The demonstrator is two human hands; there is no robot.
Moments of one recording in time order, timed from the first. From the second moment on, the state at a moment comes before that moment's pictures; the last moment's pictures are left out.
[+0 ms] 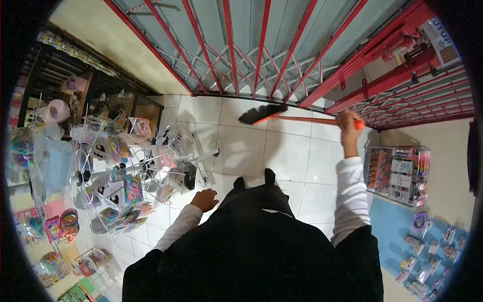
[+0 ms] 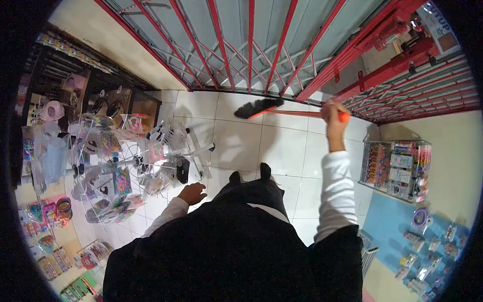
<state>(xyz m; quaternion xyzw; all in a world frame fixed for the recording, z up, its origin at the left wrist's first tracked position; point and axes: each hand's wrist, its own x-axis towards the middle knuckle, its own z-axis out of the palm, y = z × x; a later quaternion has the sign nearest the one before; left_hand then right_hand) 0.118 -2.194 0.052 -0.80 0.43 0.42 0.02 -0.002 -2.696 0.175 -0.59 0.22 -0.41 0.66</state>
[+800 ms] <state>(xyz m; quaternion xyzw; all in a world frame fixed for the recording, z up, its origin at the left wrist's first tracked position) 0.116 -2.202 0.048 -0.68 0.58 0.43 0.08 -0.083 -2.561 0.247 -0.55 0.27 -0.50 0.62</state>
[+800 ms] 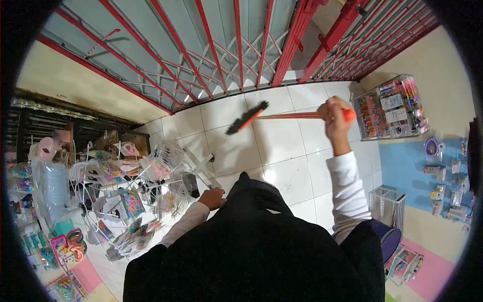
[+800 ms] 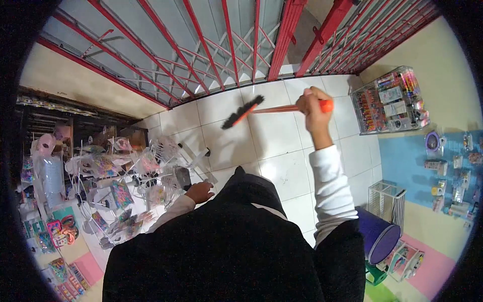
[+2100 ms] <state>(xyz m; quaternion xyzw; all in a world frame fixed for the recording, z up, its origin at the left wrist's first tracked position) 0.001 -2.173 0.043 -0.55 0.56 0.53 -0.31 -0.137 -2.244 0.247 -0.77 0.08 -0.25 0.58</state>
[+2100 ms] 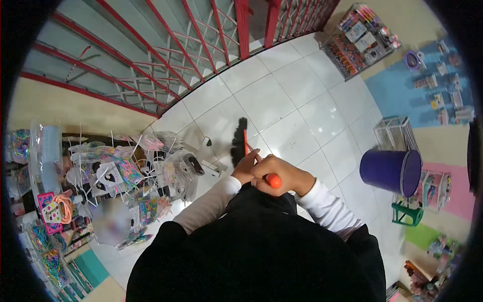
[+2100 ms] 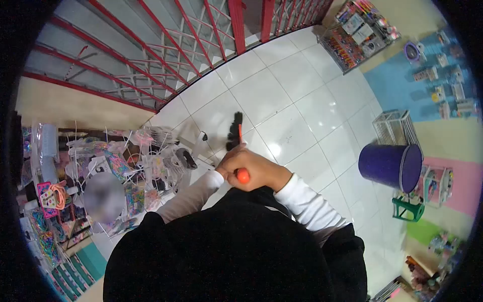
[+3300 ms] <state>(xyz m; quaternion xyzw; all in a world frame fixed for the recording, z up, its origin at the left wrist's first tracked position) -0.288 -1.912 0.150 -0.04 0.87 0.49 -0.07 -0.393 -1.747 0.375 -0.54 0.47 -0.59 0.36</state>
